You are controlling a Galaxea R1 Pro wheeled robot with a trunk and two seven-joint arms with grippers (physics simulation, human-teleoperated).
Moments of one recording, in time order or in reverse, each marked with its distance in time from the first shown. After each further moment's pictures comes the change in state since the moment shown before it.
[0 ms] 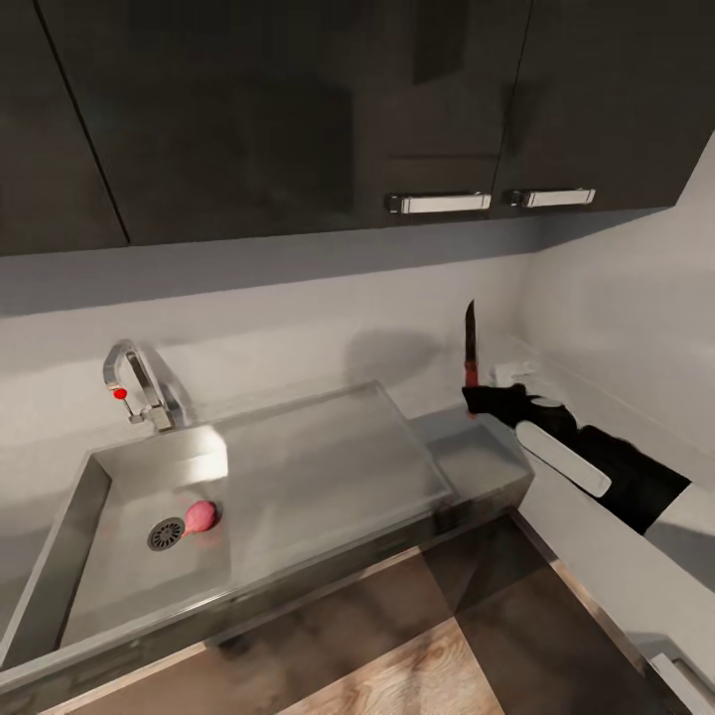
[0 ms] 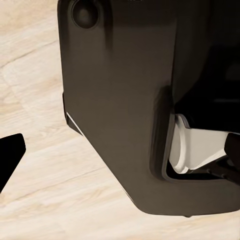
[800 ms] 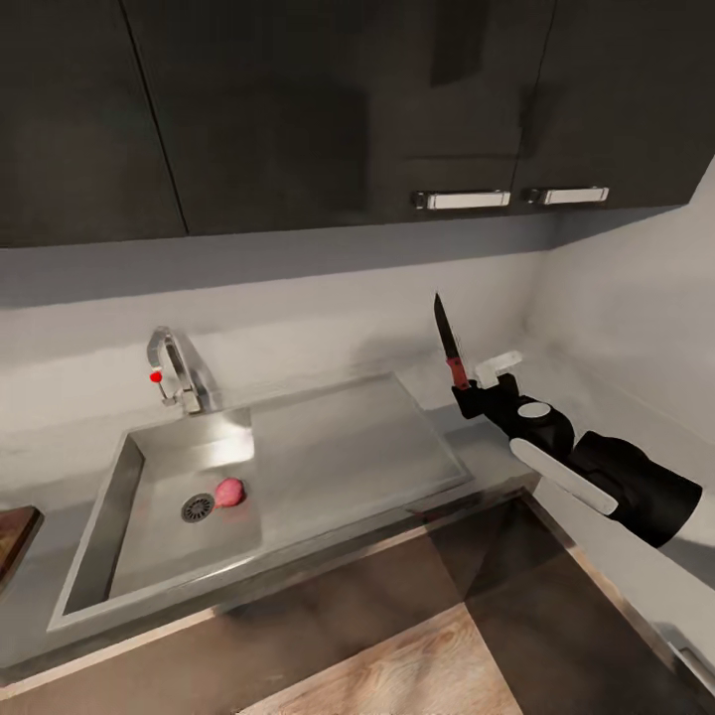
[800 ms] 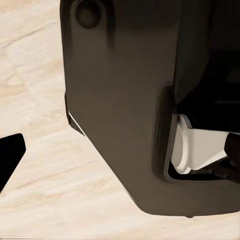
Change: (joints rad) left arm 0.000 0.004 0.000 0.000 0.000 -0.002 -0.001; right arm 0.000 -0.033 0.064 -0.190 0.227 0.132 -0.015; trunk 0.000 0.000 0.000
